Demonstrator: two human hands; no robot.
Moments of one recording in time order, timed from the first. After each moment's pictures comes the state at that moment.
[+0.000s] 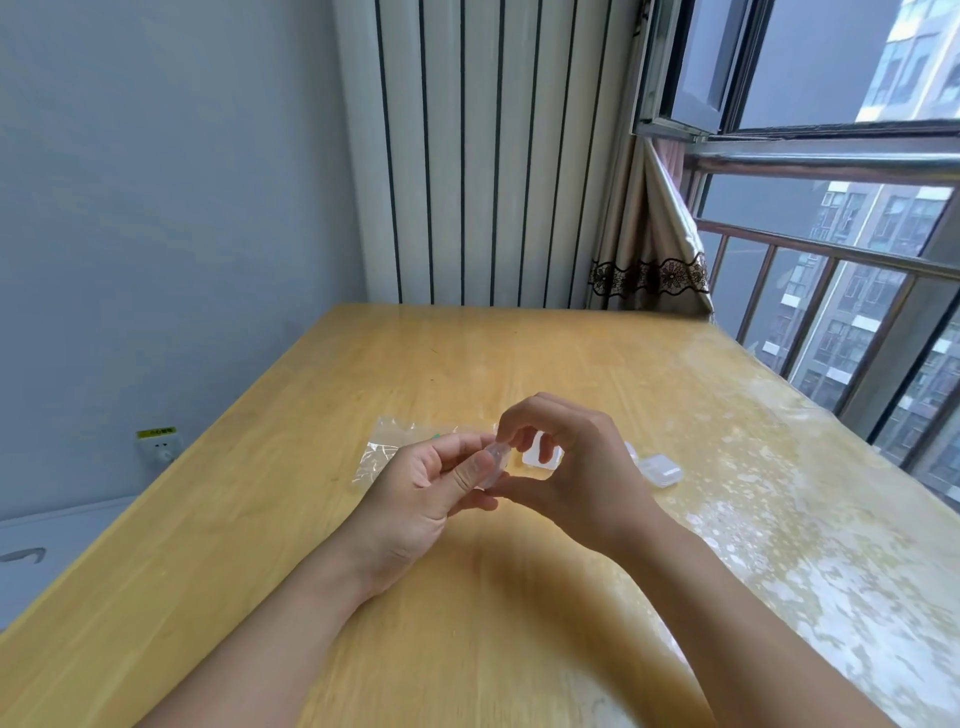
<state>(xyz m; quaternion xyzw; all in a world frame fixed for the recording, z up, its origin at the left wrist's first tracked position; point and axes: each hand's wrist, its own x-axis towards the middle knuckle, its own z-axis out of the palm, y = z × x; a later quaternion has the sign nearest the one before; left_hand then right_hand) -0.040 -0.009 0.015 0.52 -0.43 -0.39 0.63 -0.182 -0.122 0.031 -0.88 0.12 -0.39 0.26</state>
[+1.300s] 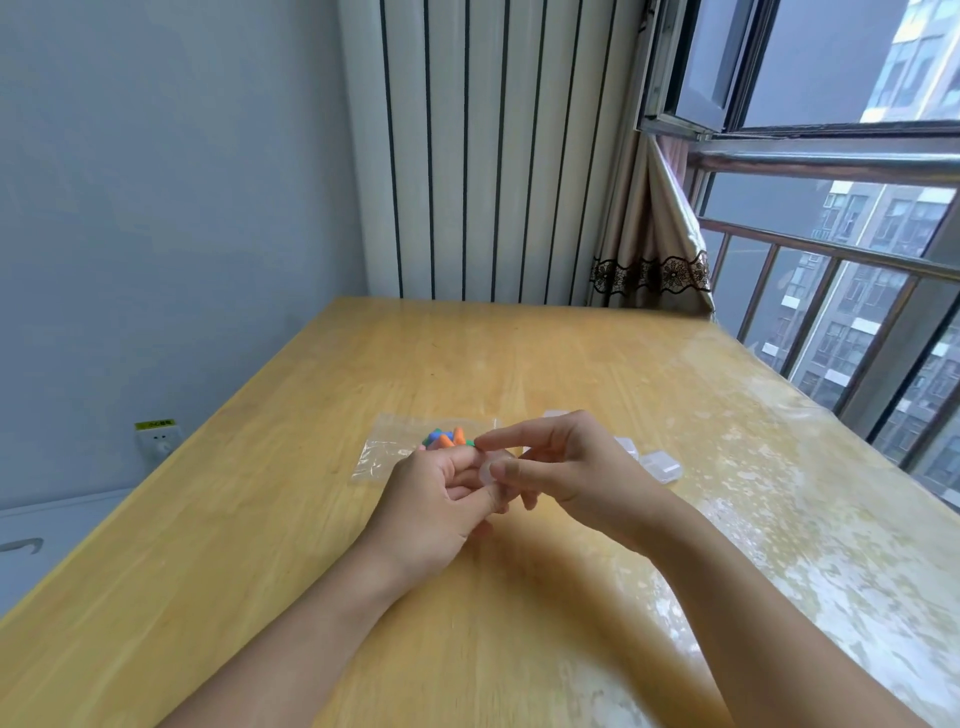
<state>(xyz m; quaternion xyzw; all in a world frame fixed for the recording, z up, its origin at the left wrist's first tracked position) -0.050 -0.008 0.006 0.61 -0.47 -0.31 0.56 -0.187 -0.121 0.040 -0.79 0.21 -0.22 0.53</state>
